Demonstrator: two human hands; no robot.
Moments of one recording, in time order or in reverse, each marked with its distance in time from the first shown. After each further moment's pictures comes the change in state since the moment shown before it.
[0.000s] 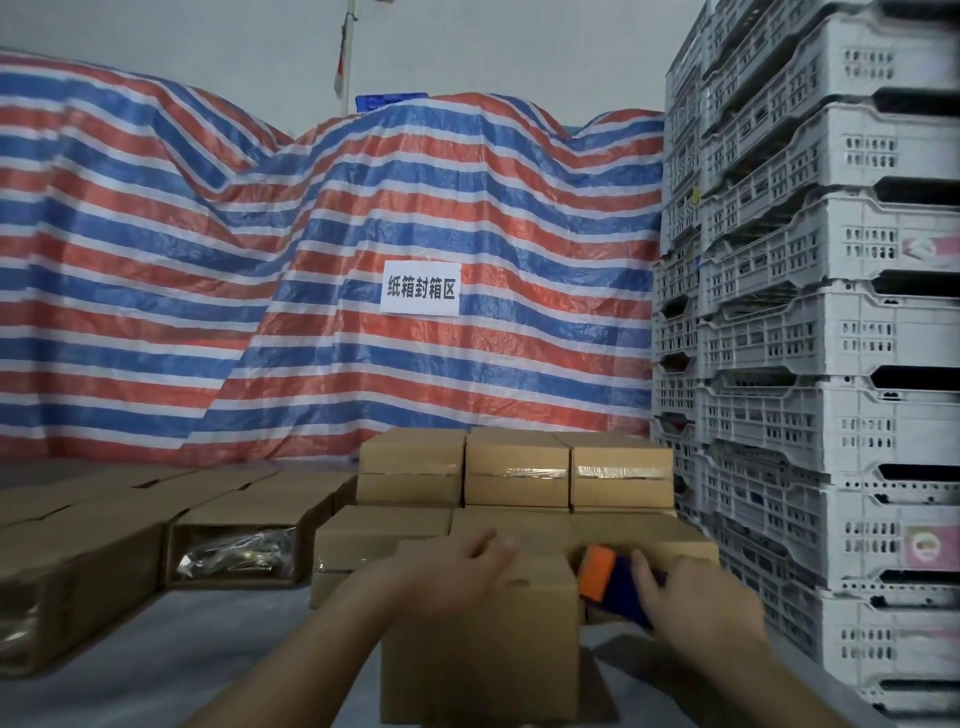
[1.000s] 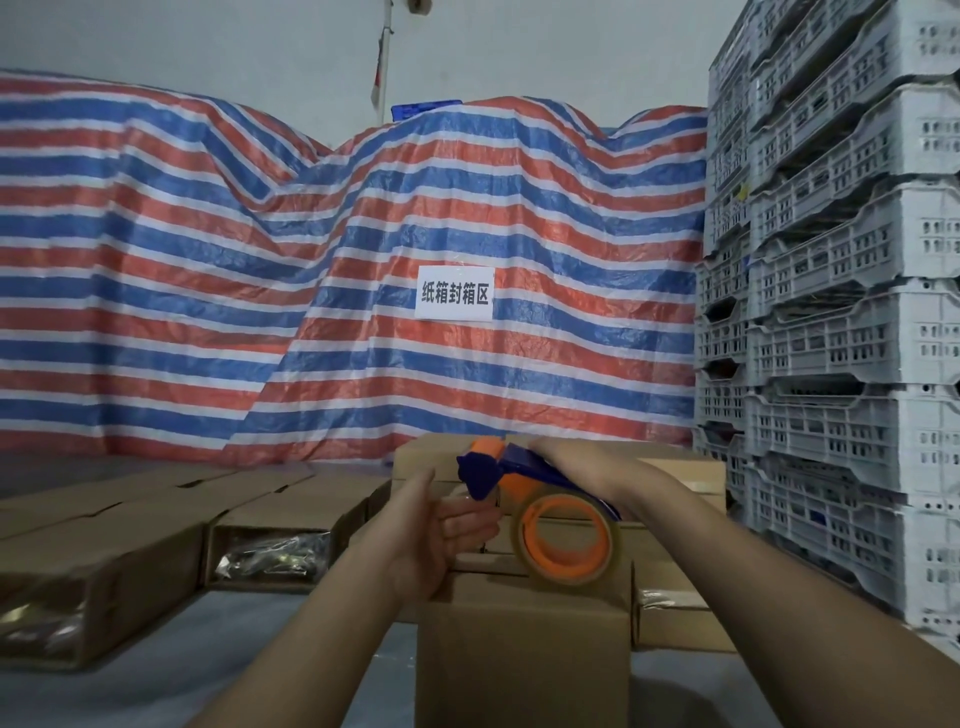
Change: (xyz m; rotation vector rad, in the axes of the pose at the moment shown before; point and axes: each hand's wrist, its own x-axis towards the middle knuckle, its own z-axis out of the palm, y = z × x) left_hand 0.000 -0.017 -0.036 -1.425 0.258 -0.180; right_hand 0.070 -0.139 -0.093 0.714 -0.421 -0.314
